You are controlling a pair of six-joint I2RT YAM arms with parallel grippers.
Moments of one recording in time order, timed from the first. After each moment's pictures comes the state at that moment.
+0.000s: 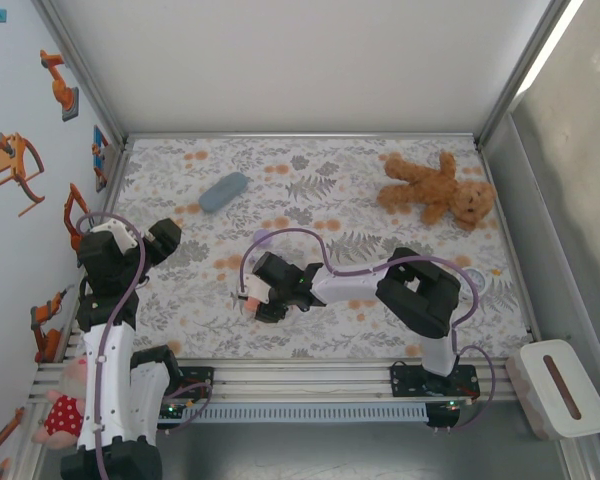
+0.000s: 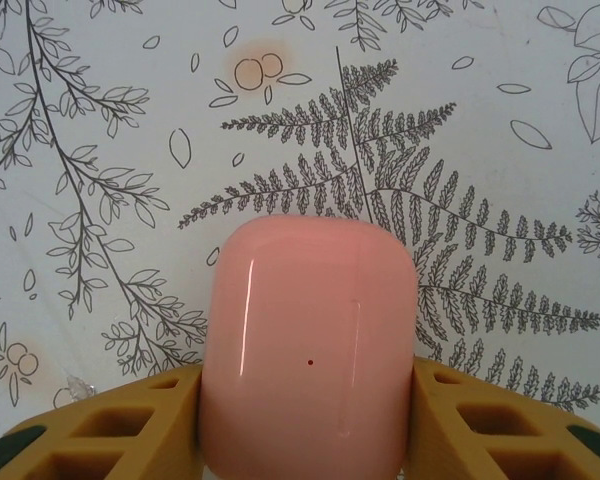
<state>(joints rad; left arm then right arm) 0.18 0.66 0.62 -0.41 0.38 -0.56 1.11 1.92 1.10 -0.17 -0.16 -0.28</state>
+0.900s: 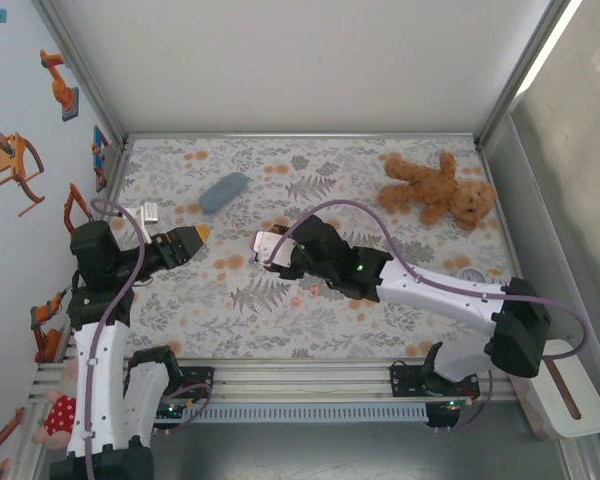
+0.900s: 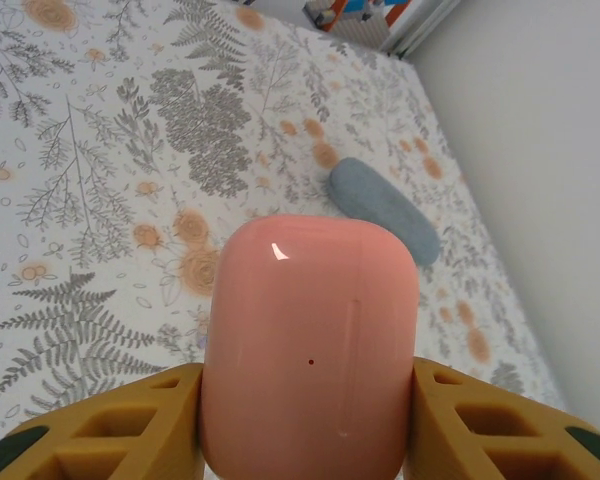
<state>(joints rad) 0.10 0.68 0.76 -0.47 1.03 -0.53 1.07 1.39 1.08 -0.16 0.09 -0.59</state>
